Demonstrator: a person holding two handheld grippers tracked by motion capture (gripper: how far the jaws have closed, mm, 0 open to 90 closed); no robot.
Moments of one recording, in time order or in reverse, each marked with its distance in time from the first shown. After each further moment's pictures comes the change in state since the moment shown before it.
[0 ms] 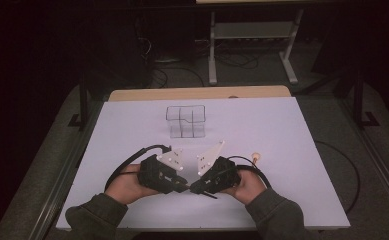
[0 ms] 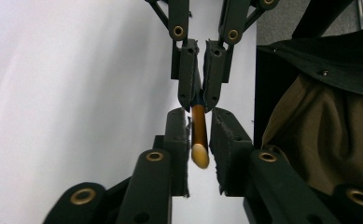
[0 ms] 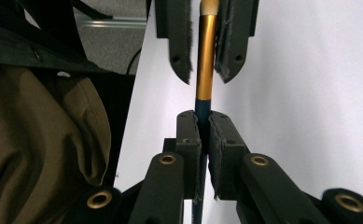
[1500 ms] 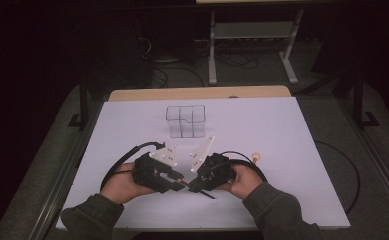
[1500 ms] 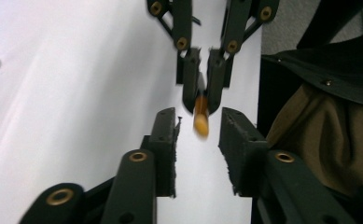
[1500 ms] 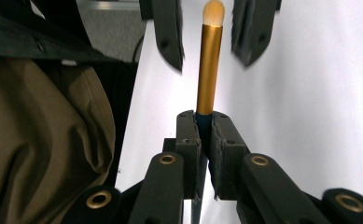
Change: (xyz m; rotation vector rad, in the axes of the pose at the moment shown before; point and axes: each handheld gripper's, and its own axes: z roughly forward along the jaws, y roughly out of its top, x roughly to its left) left arm 0.001 -0.007 -0.015 -0.043 0.035 -0.044; right arm -0.009 0.015 0.002 0.079 0.043 0.010
